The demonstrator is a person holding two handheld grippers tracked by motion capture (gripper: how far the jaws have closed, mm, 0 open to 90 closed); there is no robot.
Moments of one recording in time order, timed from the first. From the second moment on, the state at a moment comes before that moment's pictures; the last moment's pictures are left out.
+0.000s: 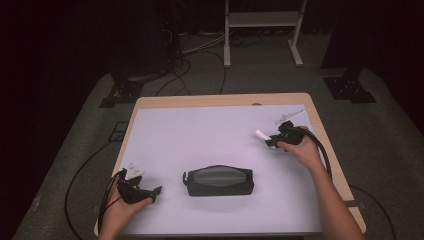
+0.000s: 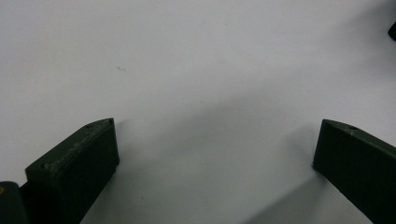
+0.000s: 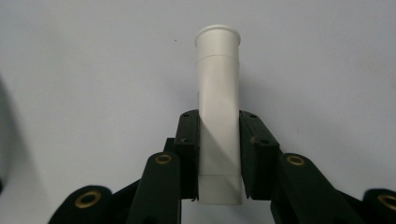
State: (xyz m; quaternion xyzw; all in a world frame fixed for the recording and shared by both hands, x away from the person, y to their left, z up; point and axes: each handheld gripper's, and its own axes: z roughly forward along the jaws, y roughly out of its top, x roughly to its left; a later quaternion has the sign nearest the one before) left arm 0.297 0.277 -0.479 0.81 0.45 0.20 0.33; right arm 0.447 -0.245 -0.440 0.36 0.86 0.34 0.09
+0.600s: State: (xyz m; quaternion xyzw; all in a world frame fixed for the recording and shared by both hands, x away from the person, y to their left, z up) left arm 0.297 0.277 -0.479 0.81 0.45 0.19 0.33; right arm 0.396 -0.226 -0.399 0.28 0.87 0.39 0.09
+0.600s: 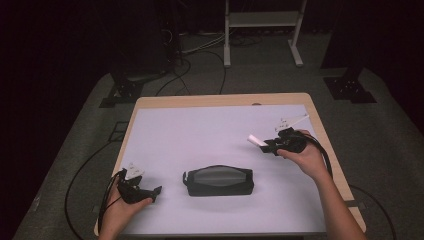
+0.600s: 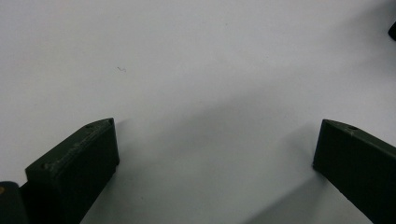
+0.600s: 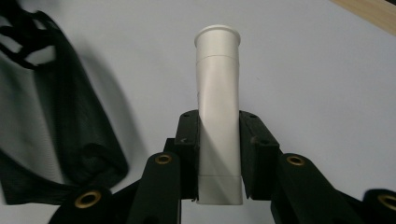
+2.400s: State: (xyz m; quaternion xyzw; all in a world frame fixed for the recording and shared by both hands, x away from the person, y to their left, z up) left arm 0.297 0.277 -0.479 0.81 0.45 0.19 0.32; right arm 0.342 -0.105 -0.408 0.10 0.93 0.36 0.02
